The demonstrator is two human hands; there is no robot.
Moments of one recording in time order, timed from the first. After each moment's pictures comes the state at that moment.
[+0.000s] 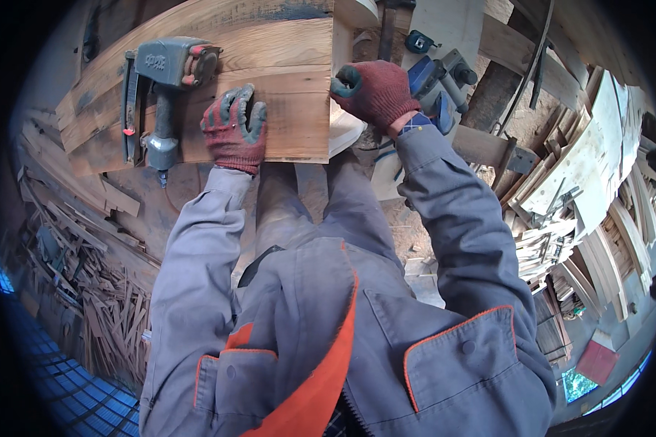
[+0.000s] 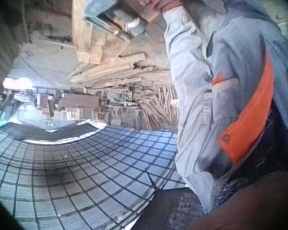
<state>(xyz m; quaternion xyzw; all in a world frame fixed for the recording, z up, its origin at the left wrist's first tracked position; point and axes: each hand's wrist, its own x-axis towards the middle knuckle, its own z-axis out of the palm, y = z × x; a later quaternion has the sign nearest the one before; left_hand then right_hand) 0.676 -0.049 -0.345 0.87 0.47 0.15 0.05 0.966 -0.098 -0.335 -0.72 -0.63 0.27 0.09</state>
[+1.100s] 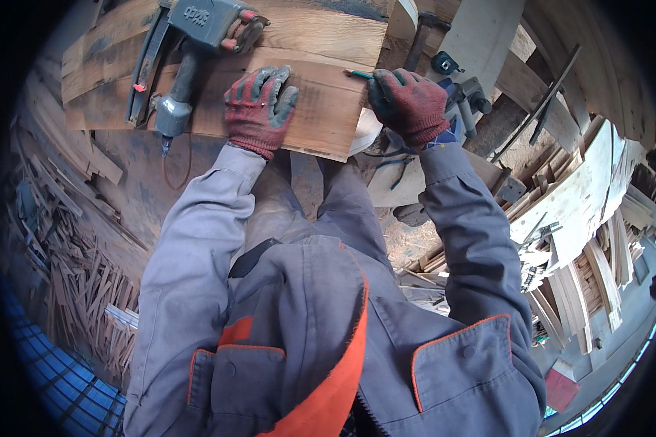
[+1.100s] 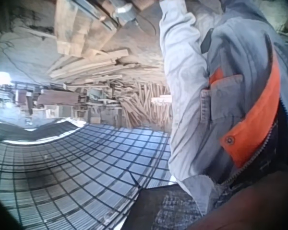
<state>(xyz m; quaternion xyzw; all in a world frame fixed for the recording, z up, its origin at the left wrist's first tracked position) 0.668 -0.051 -0.347 0.86 0.48 0.15 0.10 0.969 -0.098 -0.341 -0.61 -0.77 0.04 0.17</state>
